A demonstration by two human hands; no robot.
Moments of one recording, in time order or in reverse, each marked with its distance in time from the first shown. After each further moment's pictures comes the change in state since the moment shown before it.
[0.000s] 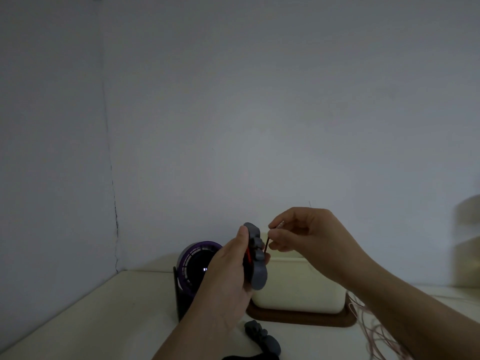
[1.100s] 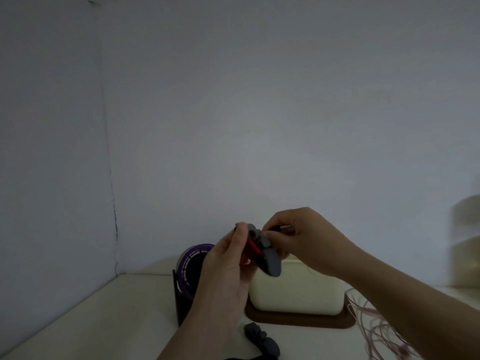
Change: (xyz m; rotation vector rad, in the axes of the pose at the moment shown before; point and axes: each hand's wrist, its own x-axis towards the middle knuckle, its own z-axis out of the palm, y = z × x) left_hand -0.005 0.004 0.004 0.004 0.028 0.138; right_hand 0.014 -0.002 -0.002 -0.338 -0.140 -0.045
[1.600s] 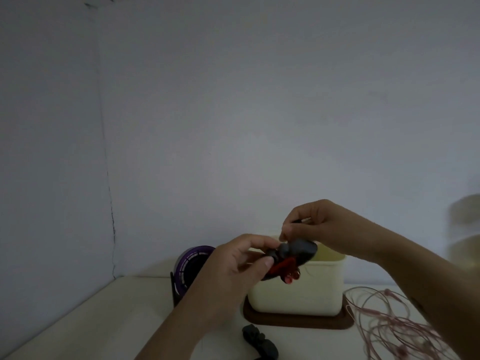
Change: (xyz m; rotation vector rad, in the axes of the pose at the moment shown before) left_hand -0.012 0.018 -0.010 0.947 -0.374 0.241; right_hand -0.001 0.018 -0.041 0.148 -0.148 0.047
